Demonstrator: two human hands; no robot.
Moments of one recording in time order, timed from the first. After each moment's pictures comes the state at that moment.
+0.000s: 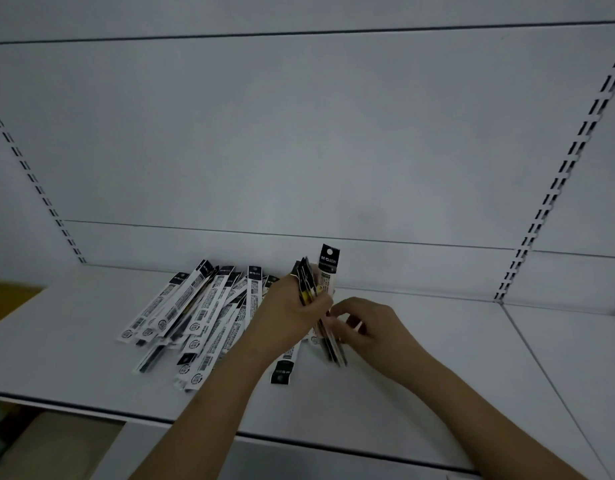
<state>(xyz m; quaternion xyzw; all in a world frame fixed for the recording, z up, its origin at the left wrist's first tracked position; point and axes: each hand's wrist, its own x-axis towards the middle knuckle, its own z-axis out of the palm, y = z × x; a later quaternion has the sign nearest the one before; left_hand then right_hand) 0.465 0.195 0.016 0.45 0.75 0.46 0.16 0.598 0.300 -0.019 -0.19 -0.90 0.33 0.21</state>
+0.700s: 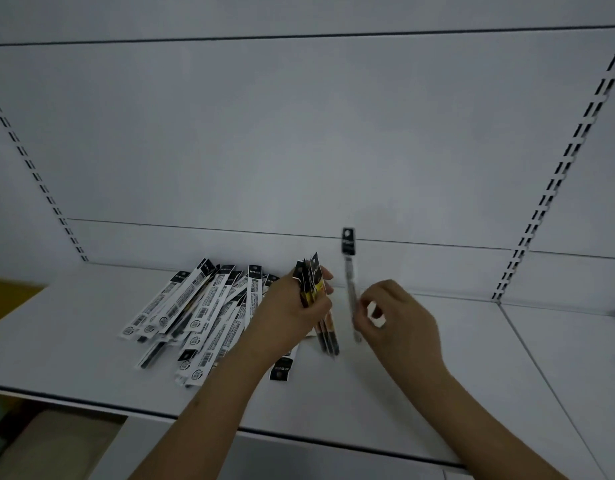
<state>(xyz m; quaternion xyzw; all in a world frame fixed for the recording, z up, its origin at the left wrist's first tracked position) 0.469 0.189 0.017 0.48 0.72 0.48 0.14 0.616 0.294 -0.018 -0.25 -0.86 0.08 0.43</state>
